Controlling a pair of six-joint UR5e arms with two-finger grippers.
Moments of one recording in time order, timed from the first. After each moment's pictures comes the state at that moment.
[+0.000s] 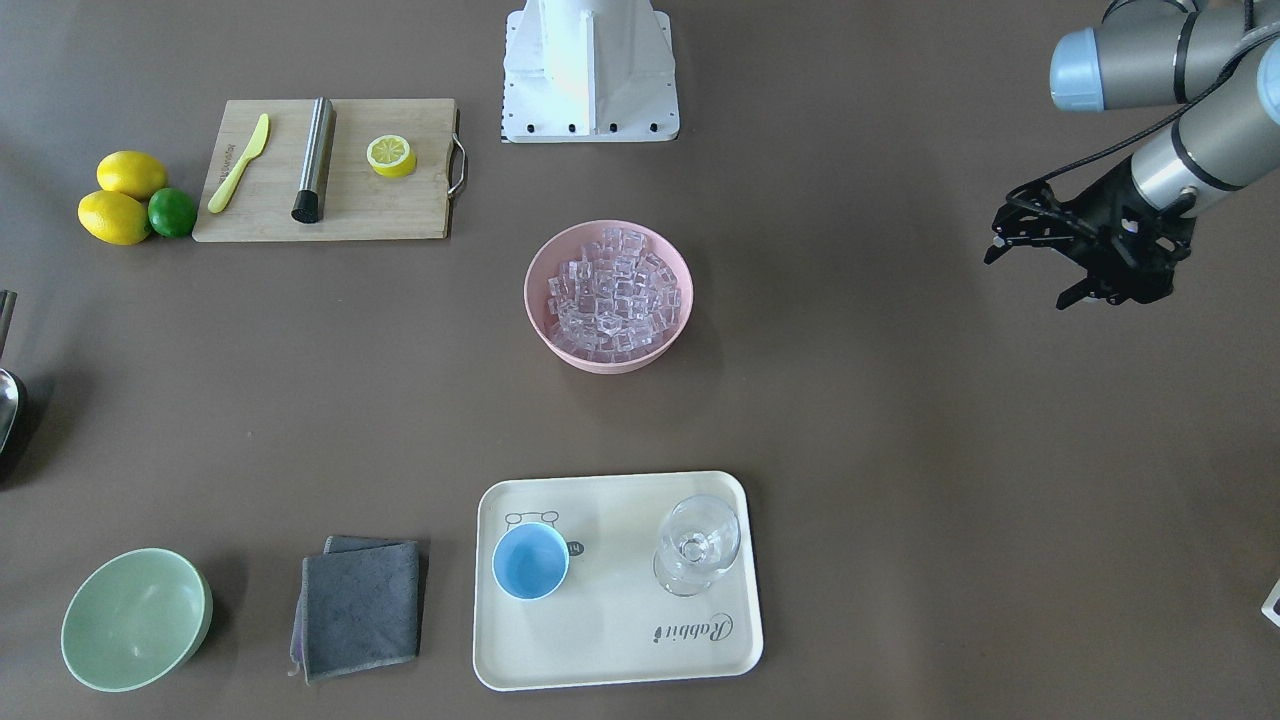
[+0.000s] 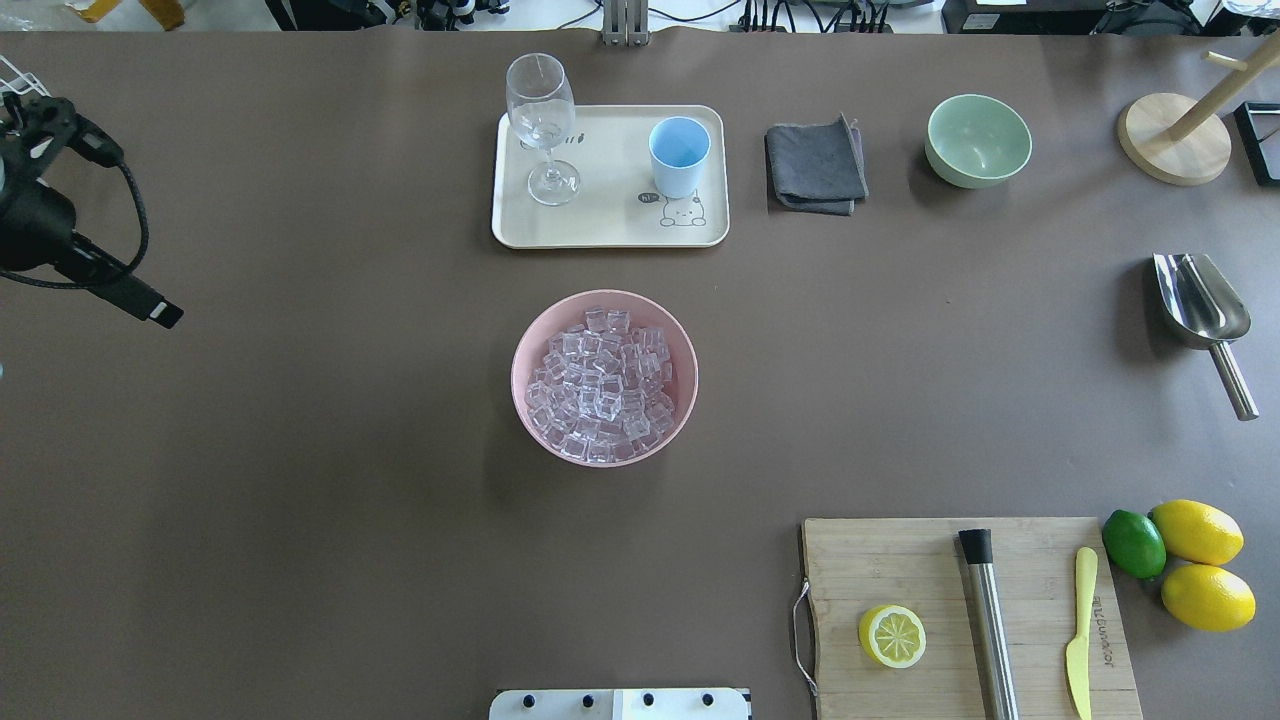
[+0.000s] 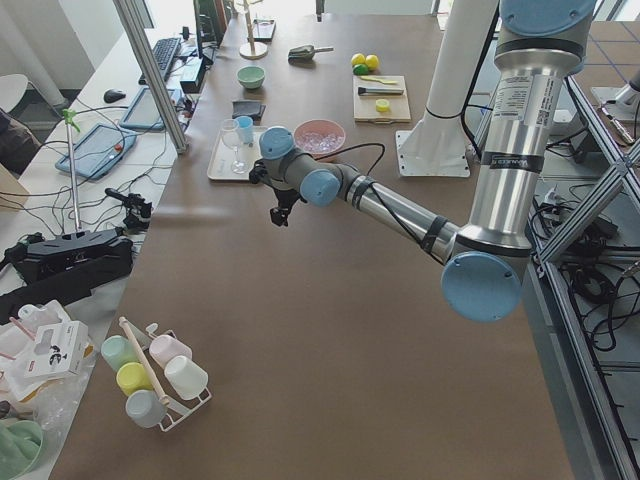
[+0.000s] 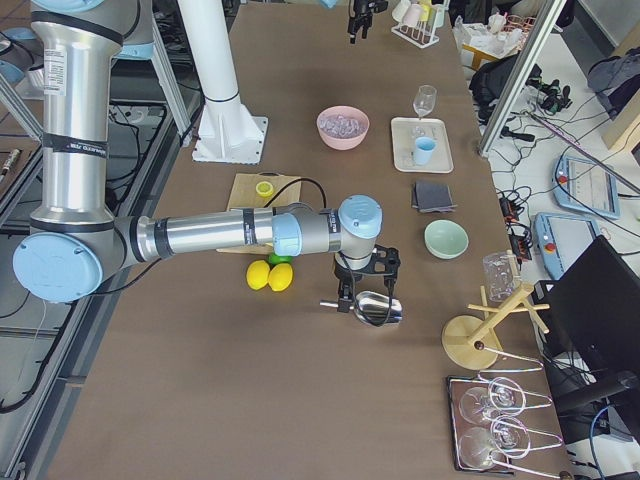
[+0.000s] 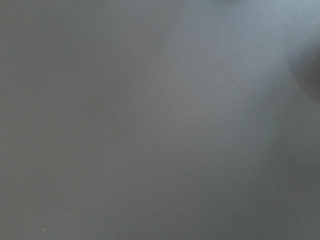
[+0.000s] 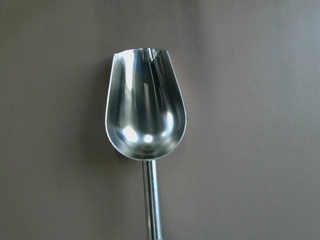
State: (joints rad) left arm -1.07 -1.71 -1.87 -1.72 -2.40 -0.17; right arm 1.41 -1.67 1.80 -1.58 2.34 0.29
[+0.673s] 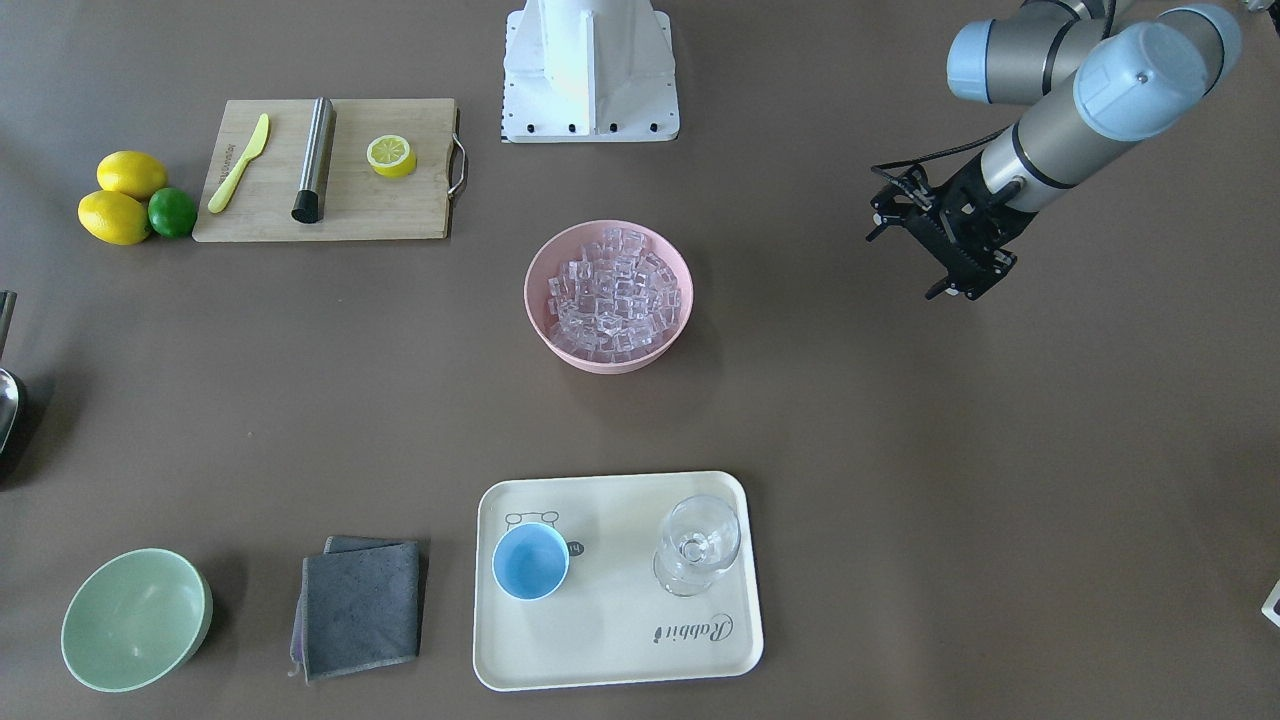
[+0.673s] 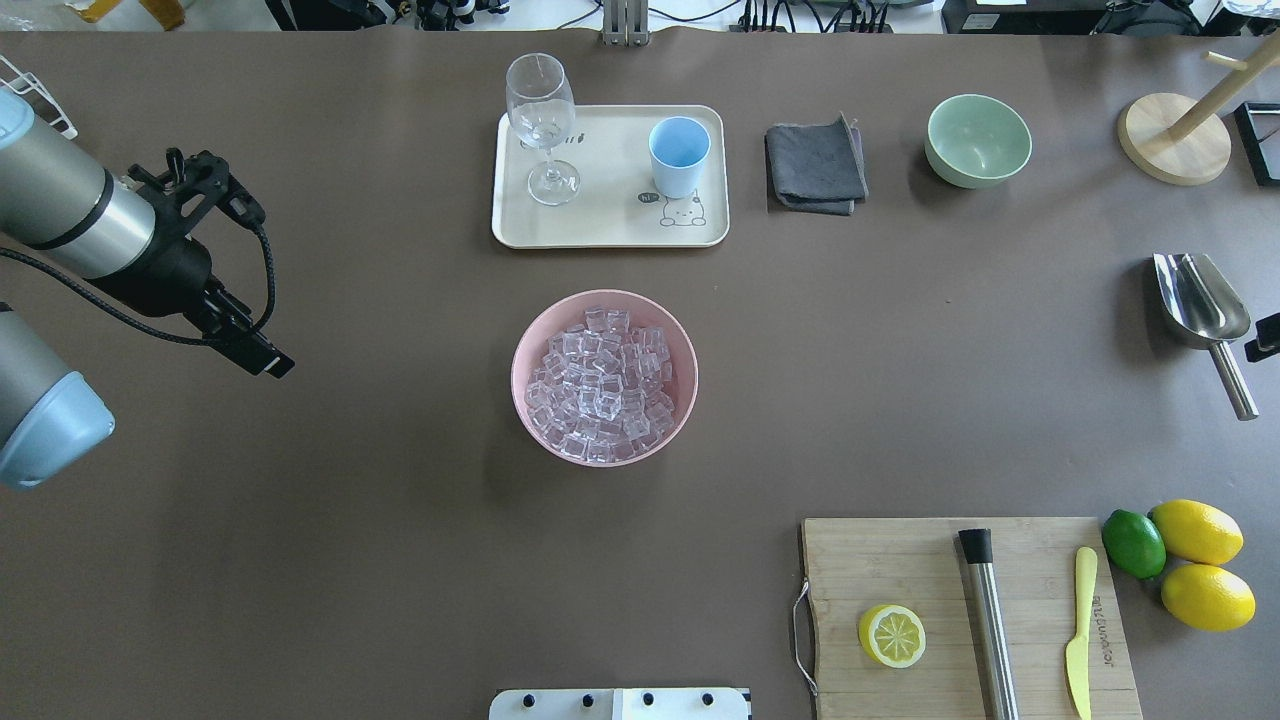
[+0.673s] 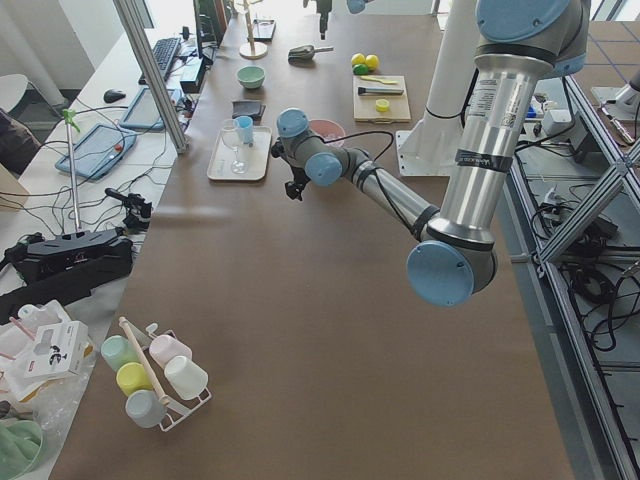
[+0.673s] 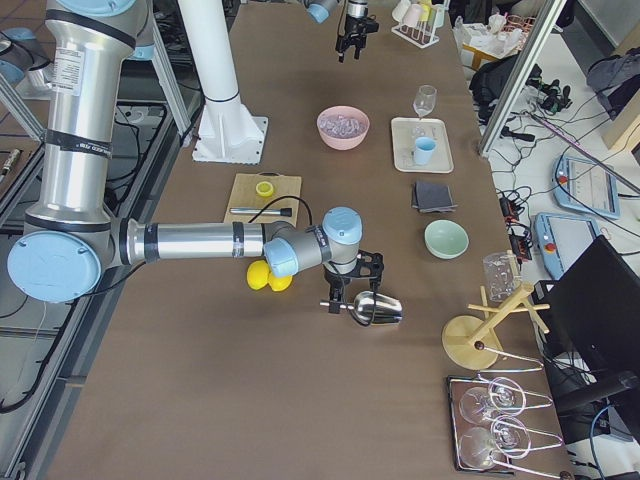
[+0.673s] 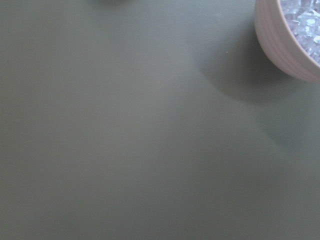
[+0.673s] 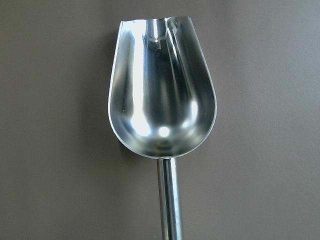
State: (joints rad) left arm -0.89 -1.80 -1.89 -1.76 -2.35 -0.16; right arm 1.24 -1.74 1.74 -1.24 2.27 0.56
